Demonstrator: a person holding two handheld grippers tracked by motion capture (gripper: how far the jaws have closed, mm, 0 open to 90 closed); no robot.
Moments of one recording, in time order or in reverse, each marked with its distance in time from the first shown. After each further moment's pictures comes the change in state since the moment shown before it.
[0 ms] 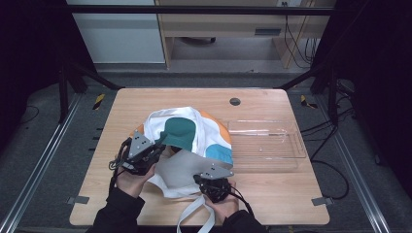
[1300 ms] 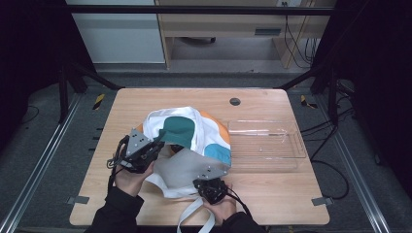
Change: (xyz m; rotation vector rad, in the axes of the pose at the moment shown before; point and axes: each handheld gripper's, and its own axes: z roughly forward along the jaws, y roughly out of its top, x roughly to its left) left arm 0.004 0.008 -0.005 -0.026 0.013 -0.009; right arm 0.000 -0.015 0.021 0.119 0.010 0.034
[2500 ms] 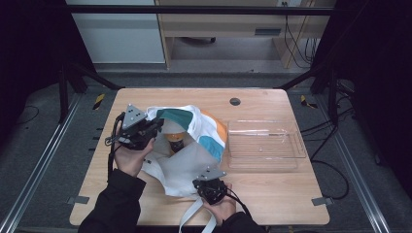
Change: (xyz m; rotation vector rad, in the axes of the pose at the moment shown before) left arm 0.021 0.048 0.013 -0.047 0.019 -0.063; right arm 0.002 0.000 0.001 0.004 -0.011 -0.022
